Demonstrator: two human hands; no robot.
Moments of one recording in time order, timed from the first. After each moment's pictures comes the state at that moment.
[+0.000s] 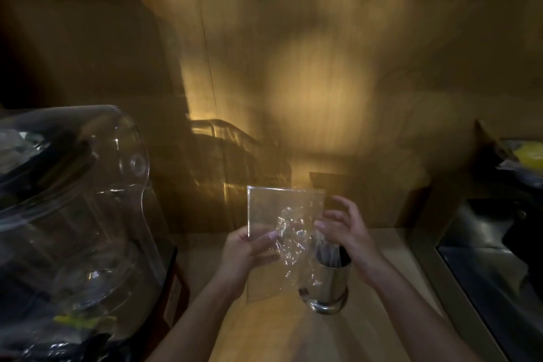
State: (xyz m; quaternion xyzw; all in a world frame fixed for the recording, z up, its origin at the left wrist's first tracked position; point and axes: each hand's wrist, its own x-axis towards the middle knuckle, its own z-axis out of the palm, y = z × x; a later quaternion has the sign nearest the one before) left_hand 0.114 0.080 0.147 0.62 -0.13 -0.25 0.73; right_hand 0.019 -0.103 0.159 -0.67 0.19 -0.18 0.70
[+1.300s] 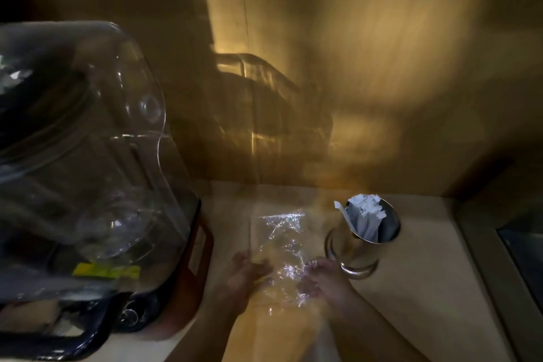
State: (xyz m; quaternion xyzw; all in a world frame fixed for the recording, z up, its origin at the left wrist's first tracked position) left_hand 0.113 0.135 0.003 0.61 0.18 -0.32 0.70; right_hand 0.041 -0.025 0.015 -0.58 0.37 0.11 0.72
